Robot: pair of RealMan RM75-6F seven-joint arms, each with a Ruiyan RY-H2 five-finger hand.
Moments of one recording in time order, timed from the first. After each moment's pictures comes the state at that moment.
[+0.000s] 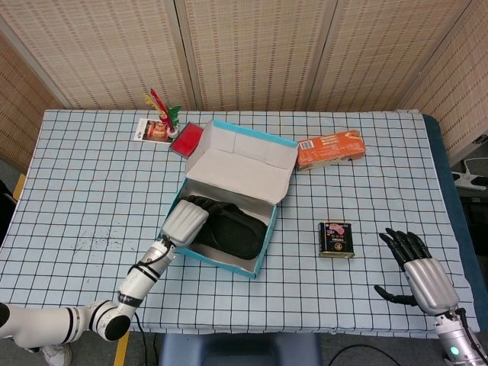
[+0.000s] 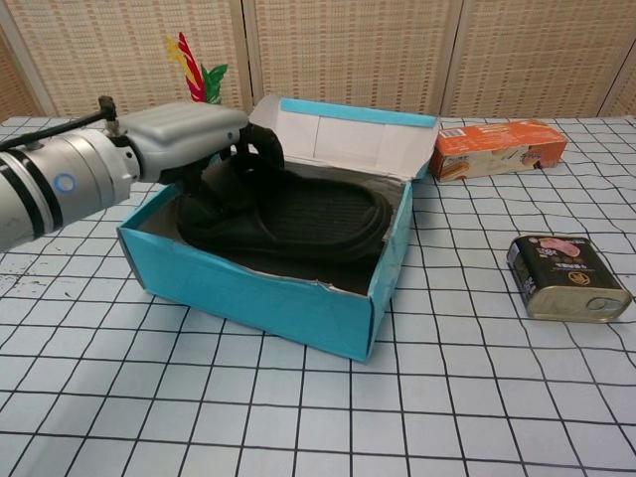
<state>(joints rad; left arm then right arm) -0.88 -1.55 -0.13 -1.57 1.11 1.07 0.52 0.11 -1.06 -0.04 -1.70 -1.64 1.41 -0.01</state>
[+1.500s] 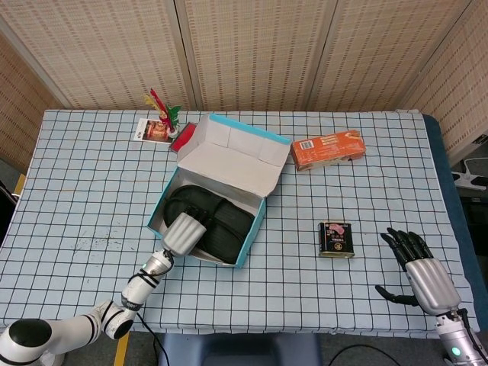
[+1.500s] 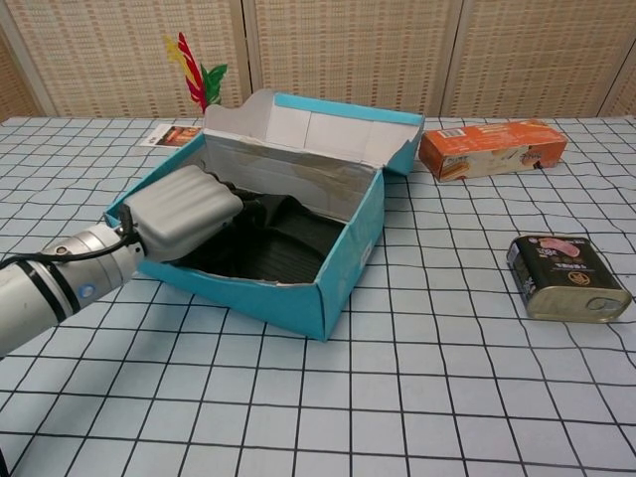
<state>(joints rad) -0.77 -1.83 -0.02 -1.03 1.43 1.13 0.49 0.11 -1.05 -0.04 -1.70 -1.64 1.41 0.00</state>
